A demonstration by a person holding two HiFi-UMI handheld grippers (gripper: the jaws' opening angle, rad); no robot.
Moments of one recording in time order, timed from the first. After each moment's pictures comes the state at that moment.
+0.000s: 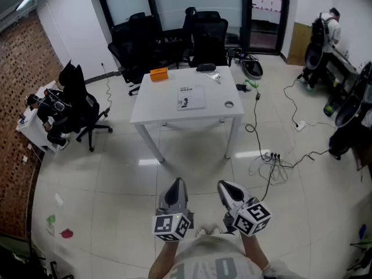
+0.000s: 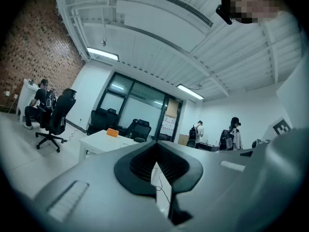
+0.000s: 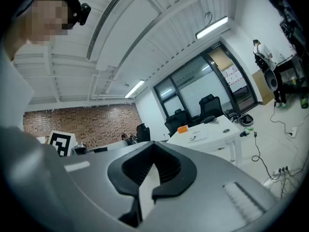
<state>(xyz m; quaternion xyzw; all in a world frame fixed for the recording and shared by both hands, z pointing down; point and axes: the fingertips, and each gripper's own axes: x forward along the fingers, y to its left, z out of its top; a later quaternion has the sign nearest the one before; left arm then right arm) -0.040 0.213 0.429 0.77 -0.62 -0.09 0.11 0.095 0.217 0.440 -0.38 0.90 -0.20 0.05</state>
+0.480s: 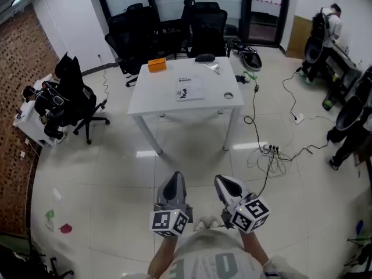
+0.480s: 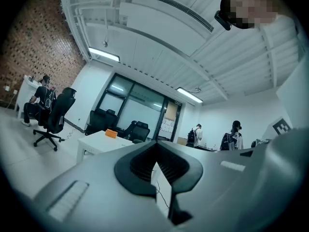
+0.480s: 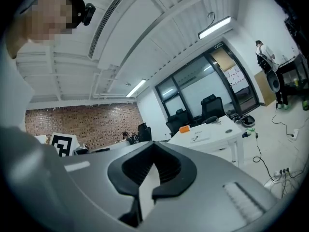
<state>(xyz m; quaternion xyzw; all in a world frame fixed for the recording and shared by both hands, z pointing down) -0.049 0.207 0.429 0.78 -0.61 -0.12 0.10 0.079 0.213 0.437 -0.37 0.91 -0.19 0.05</state>
